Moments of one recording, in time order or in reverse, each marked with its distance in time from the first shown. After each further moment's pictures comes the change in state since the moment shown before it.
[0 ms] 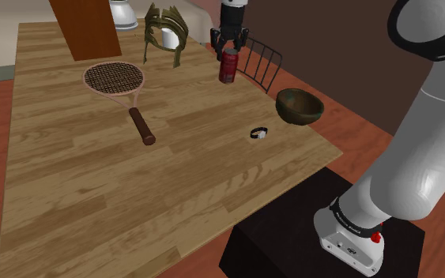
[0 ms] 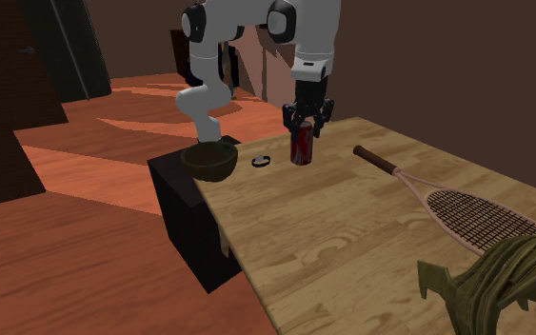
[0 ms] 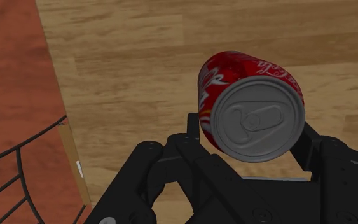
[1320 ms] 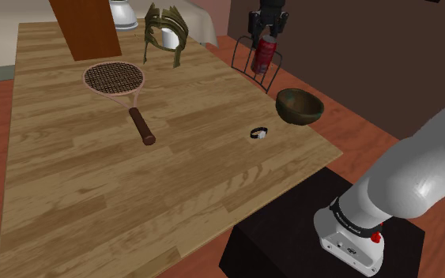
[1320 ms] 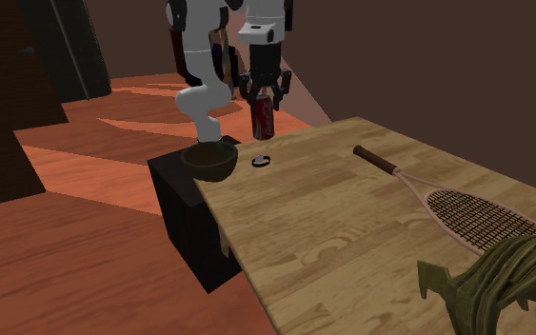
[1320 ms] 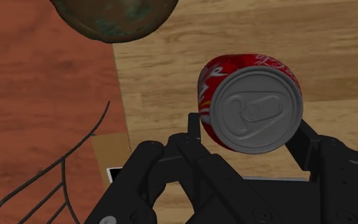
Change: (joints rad) arm -0.062 -0.287 -0.053 -0.196 -0.021 -0.092 -0.111
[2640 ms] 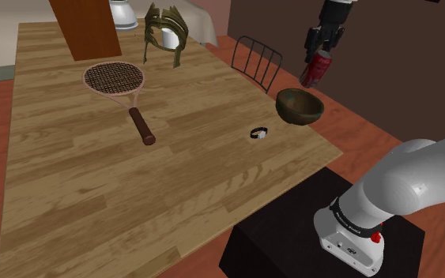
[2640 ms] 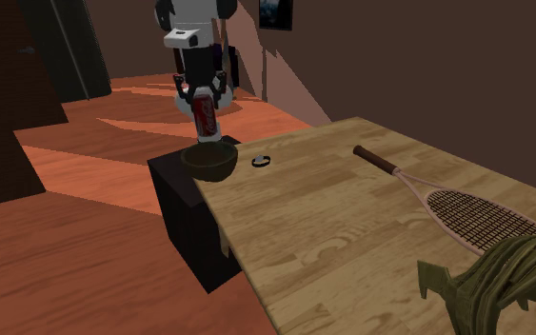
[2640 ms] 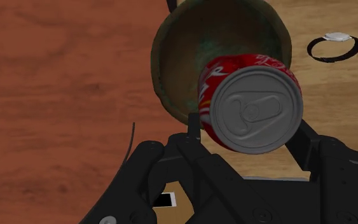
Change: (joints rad) arm -0.110 -0.378 -0.132 -0.401 -0.100 0.031 -0.210
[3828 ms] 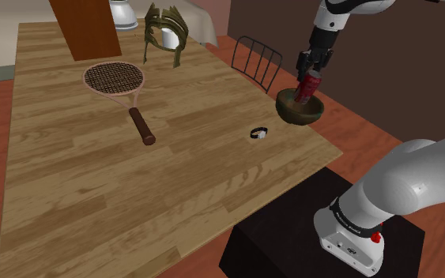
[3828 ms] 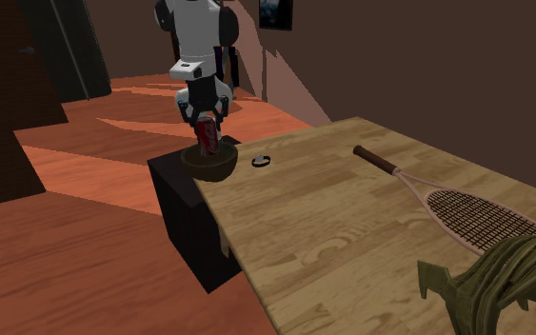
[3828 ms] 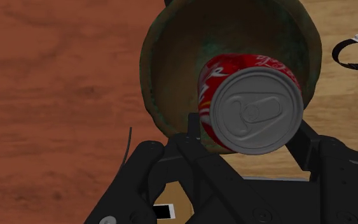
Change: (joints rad) arm -0.005 0.002 -0.013 -0.175 -0.009 0.178 0.001
